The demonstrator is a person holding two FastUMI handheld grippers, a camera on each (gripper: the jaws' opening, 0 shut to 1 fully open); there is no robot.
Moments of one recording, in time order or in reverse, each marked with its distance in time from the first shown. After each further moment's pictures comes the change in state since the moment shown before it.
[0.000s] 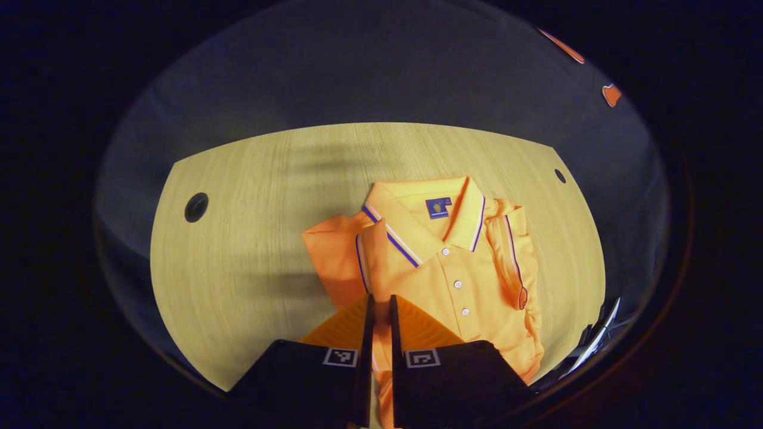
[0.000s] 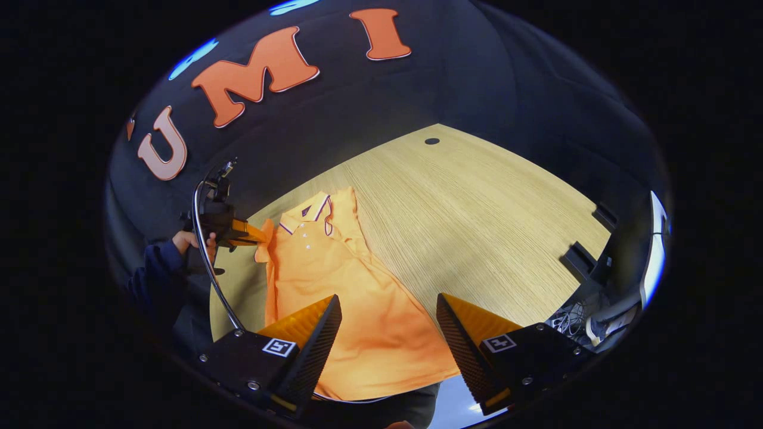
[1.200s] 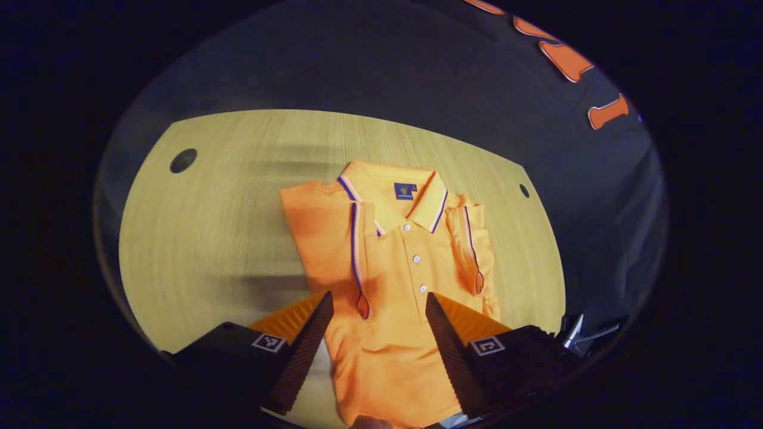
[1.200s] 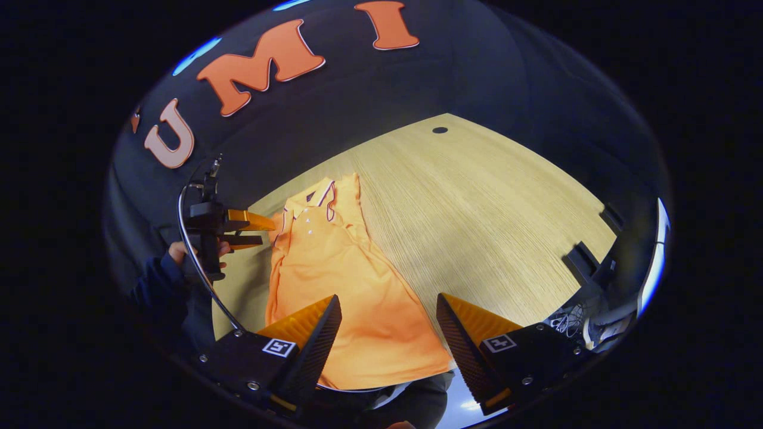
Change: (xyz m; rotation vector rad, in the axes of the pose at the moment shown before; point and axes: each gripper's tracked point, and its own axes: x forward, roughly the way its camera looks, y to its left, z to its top) left arm -0.049 -0.015 -0.054 -0.089 -0.090 -0.115; right arm 0.005 0.000 -0.008 -0.079 0.089 0.071
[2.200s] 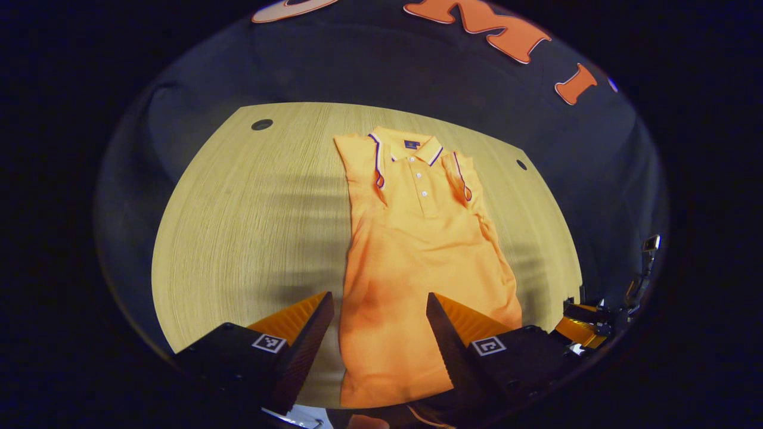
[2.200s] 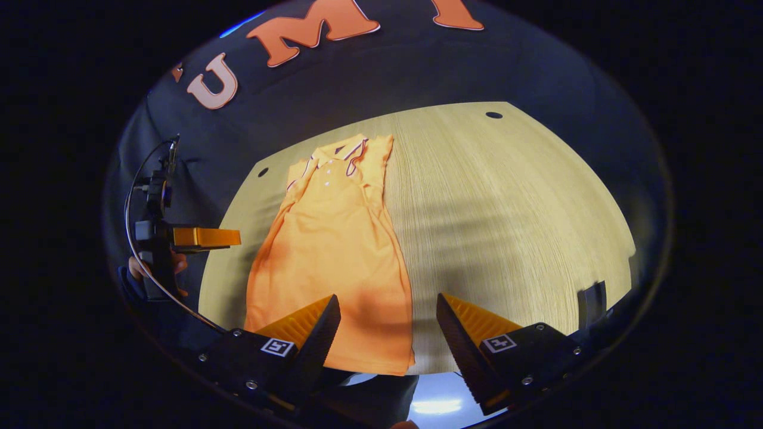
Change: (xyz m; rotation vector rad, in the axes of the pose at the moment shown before) left arm -0.103 -0.012 -0.175 -0.014 -0.023 0.136; right arm 0.026 -0.027 -0.043 -0.262 0.174 0.160
